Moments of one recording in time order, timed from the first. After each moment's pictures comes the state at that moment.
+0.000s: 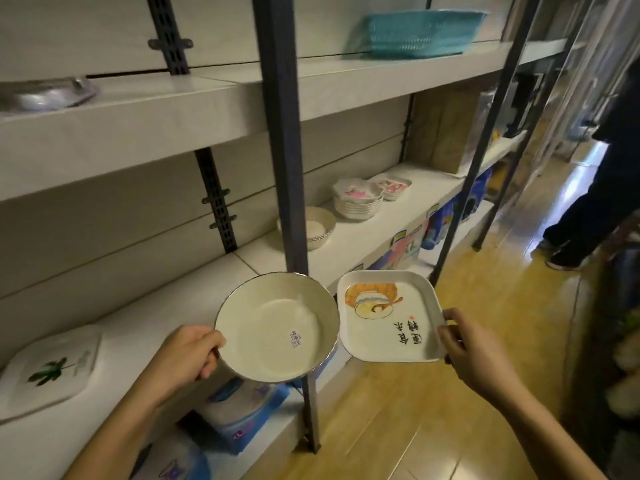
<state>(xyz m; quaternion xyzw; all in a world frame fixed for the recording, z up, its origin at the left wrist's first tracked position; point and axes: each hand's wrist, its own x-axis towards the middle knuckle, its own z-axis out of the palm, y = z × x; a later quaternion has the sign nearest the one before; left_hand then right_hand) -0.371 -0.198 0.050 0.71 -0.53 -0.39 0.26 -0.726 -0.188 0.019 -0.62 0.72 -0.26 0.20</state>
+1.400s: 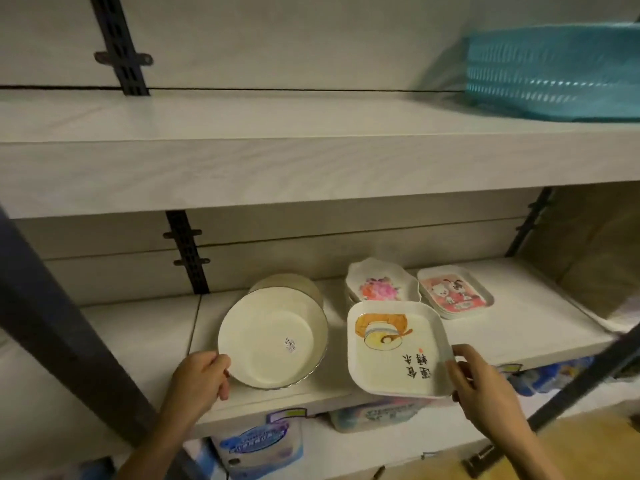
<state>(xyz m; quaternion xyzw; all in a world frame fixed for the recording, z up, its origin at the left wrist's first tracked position) -0.576 -0.449 -0.007 0.83 -0.27 -0.24 0.42 -0.893 -0.602 0.016 -0.76 0.57 -0.16 0.28</state>
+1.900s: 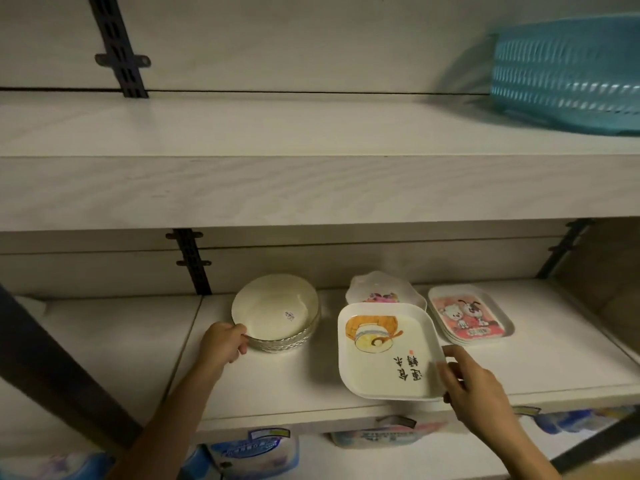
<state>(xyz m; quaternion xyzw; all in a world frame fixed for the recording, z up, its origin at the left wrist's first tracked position) -0.550 -0.543 -0.034 0.82 -0.14 -0.28 0.49 -0.885 -0.670 0.015 -0.80 0.49 -0.14 0.31</state>
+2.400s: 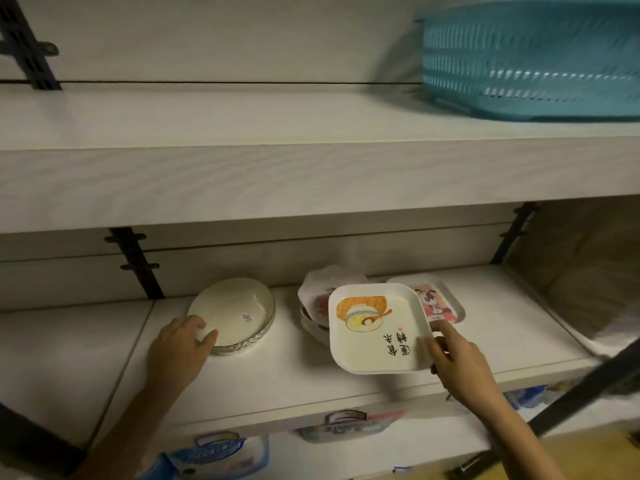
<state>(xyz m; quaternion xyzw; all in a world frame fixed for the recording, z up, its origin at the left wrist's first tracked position) -0.591 -0.551 -0.026 0.92 -0.33 0.00 0.22 -0.929 -0.725 0.012 -0.80 0.50 -0.17 0.28</state>
